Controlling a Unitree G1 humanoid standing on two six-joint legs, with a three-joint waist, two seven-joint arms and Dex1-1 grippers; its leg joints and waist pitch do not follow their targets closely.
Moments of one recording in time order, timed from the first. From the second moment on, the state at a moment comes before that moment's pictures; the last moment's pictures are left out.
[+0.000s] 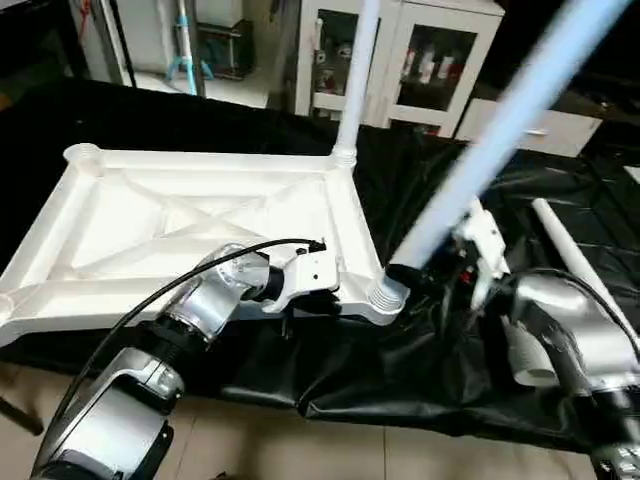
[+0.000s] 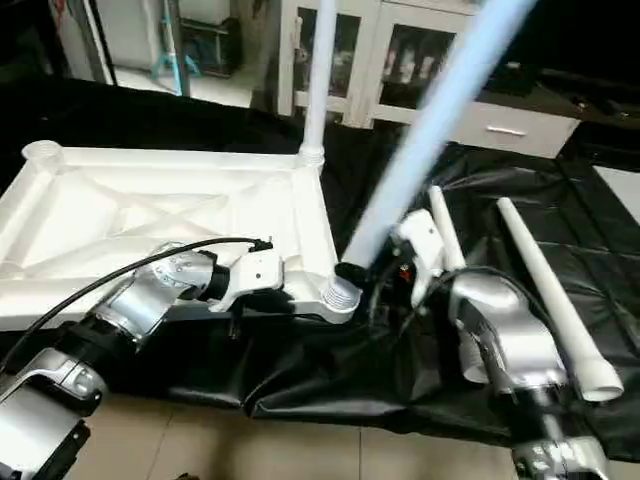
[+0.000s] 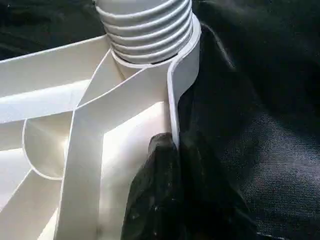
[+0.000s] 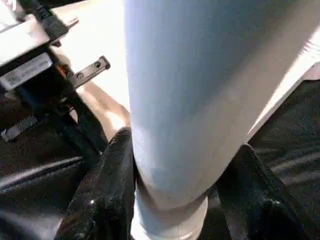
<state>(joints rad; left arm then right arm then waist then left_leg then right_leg) -0.71 0.31 -0.45 0.67 0.18 -0.03 -1.09 -0.40 -0.44 0.08 0.26 0.31 0.35 0.91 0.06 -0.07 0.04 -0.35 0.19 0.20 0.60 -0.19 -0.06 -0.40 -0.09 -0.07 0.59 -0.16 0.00</state>
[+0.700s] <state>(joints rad) -0.69 0.32 -0.45 0.67 0.19 -0.02 -1.08 -0.39 -0.40 0.12 0.31 0.28 0.31 0.89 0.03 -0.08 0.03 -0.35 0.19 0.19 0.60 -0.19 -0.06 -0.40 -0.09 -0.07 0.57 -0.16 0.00</state>
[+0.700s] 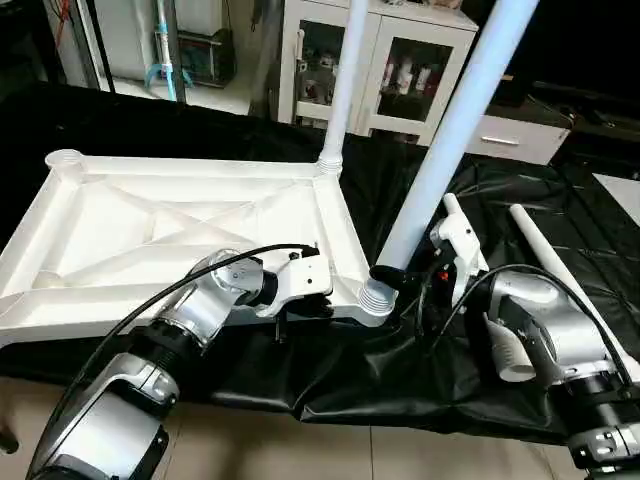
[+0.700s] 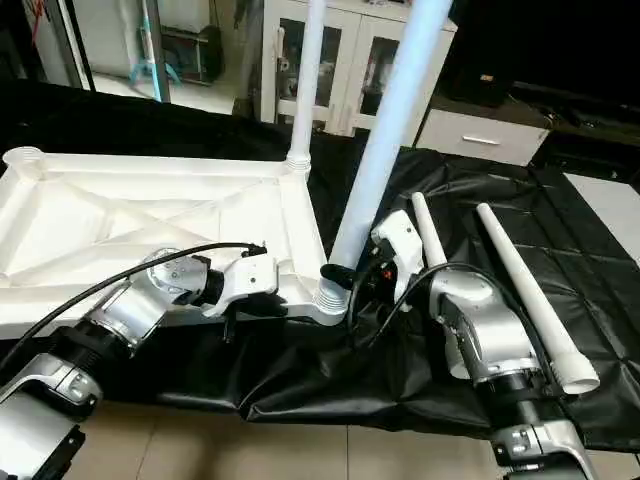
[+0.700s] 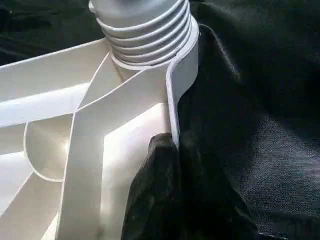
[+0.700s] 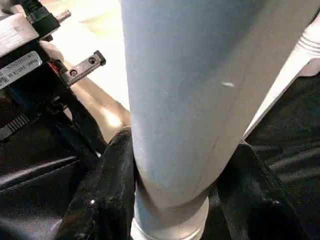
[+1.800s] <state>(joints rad) -0.77 0.04 -0.39 0.72 0.22 0.32 -0.73 -0.80 -0.08 -0.03 0.96 0.13 0.08 0.00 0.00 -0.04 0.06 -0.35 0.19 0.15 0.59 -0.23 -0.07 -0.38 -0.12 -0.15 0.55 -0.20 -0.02</state>
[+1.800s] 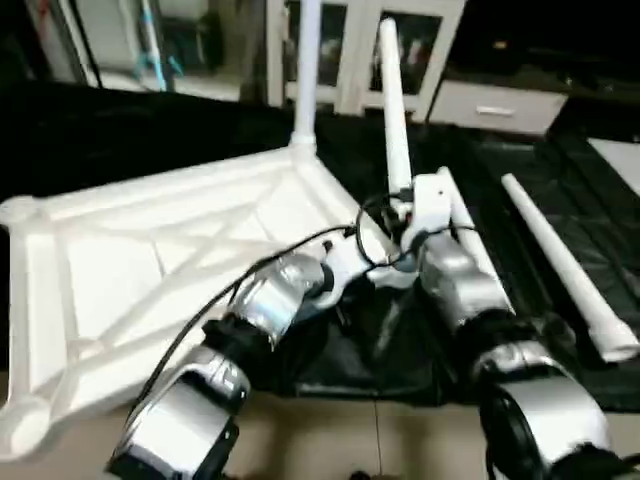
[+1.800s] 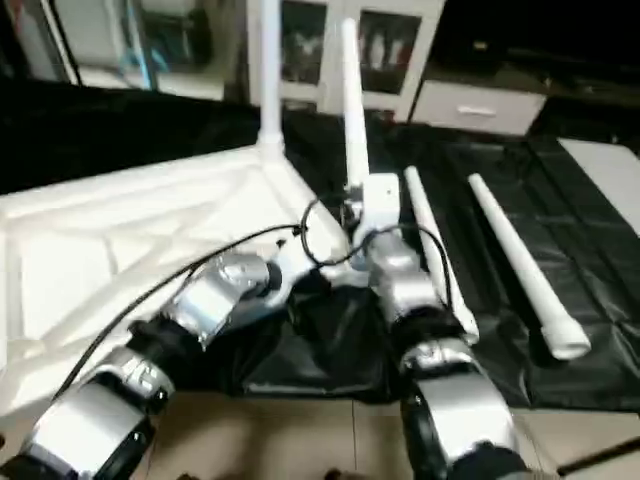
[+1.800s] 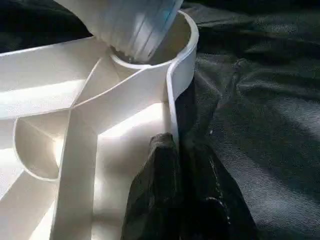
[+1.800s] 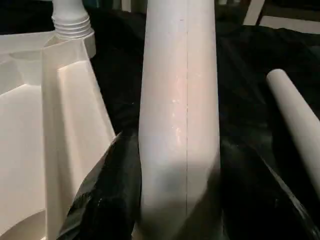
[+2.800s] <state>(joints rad) -0.73 0.31 -0.32 0.69 0.08 -0.08 -0.96 -0.46 -0.24 -0.15 0.09 0.48 0.27 0.41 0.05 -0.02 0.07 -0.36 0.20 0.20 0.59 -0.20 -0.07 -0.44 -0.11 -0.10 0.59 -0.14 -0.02</state>
